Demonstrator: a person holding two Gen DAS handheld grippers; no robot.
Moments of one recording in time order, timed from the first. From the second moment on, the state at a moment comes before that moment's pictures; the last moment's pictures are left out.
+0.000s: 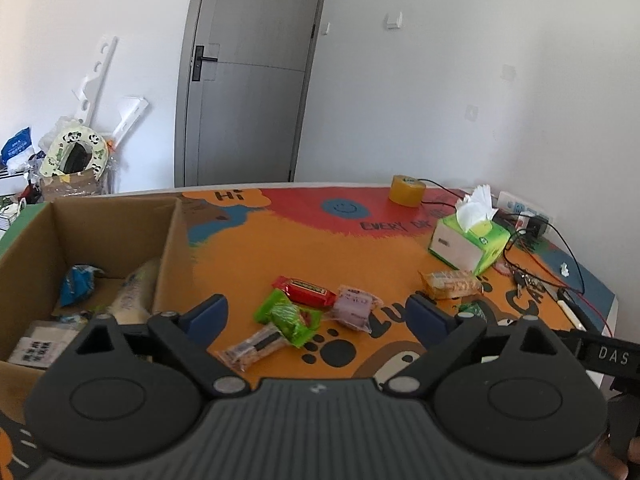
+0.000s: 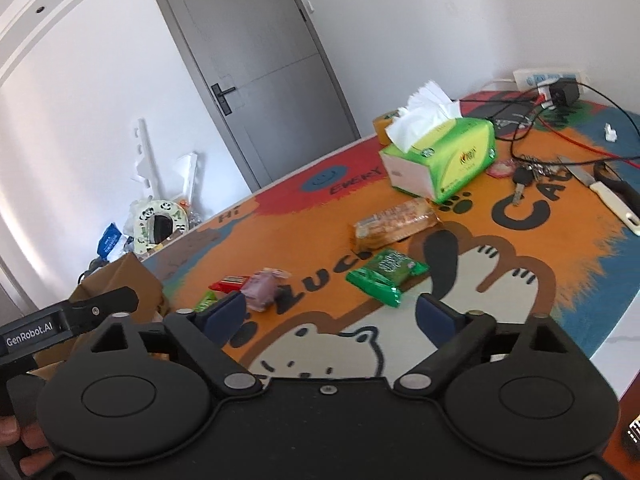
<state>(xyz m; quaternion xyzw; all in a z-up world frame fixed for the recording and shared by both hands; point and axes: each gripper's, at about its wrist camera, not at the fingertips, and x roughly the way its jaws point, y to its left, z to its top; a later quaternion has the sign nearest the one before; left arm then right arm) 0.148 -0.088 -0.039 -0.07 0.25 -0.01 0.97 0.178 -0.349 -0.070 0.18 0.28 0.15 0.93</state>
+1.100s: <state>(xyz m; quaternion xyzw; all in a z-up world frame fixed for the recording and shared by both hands) 0.201 -0.064 -0.101 -0.06 0.31 0.06 0.95 0.249 -0.344 -0.105 0.20 0.31 0.14 0.92</state>
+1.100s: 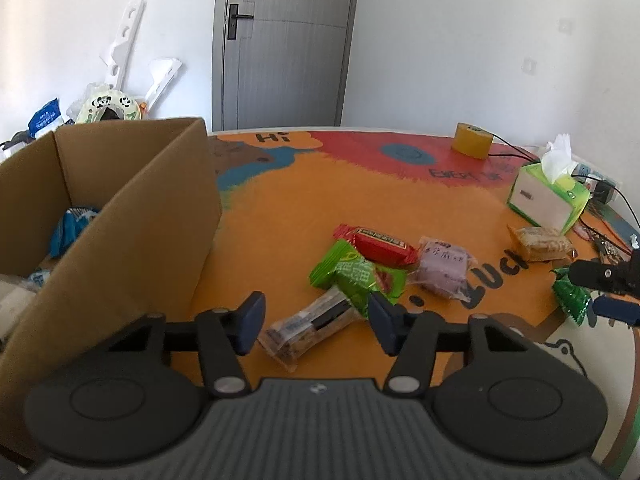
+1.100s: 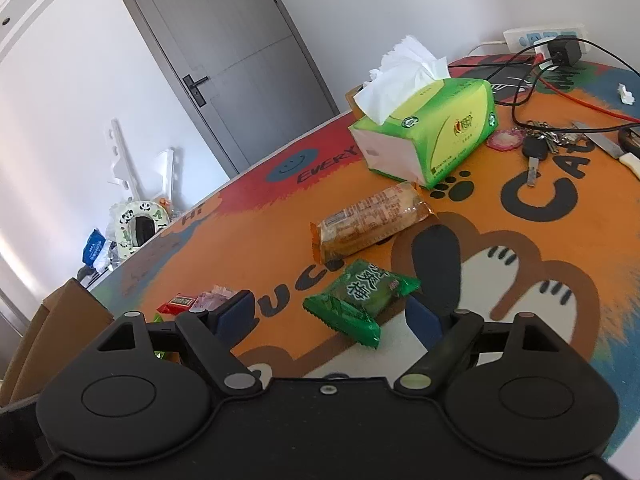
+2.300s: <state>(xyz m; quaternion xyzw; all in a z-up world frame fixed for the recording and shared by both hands) 0.167 -0.079 -0.080 -0.09 0.27 0.01 0.96 0.214 -0.332 -0.082 0.17 0.29 0.16 0.93</state>
